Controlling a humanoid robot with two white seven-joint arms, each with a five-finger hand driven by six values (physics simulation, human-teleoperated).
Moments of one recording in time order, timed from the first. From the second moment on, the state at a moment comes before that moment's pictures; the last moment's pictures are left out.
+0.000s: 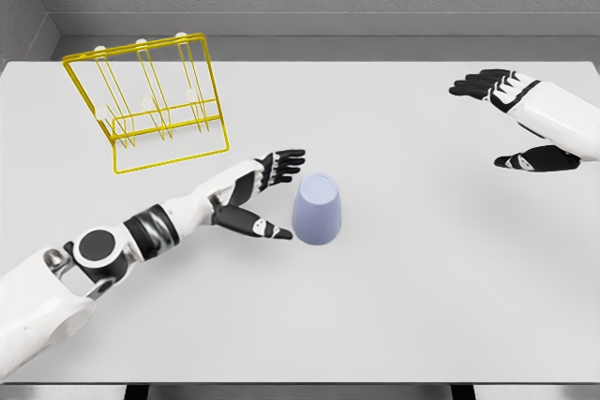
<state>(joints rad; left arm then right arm) -0.39 0.60 -0.81 -1.66 0.64 0.01 -0.20 -0.18 -0.67 -0.09 -1.70 0.22 -0.61 0.61</state>
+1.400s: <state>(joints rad) -0.42 0.50 -0.84 -1.61 0.62 0.06 -0.20 -0.18 -0.66 -0.09 -1.70 0.22 -0.61 0.61</state>
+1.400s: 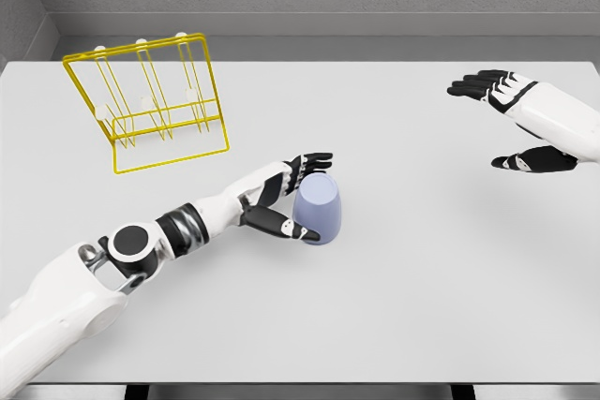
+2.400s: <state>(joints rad) -0.42 0.46 -0.84 -1.57 0.63 0.06 -0.20 -0.18 -0.66 -0.09 -1.70 0.22 -0.61 0.61</state>
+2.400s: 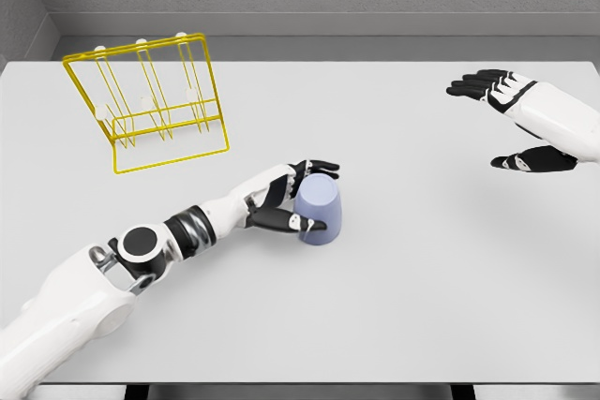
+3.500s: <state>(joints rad) -0.43 0.54 -0.79 -1.64 0.64 0.05 -0.20 -0.17 -0.66 -0.09 -1.70 0.22 -0.61 0.61</state>
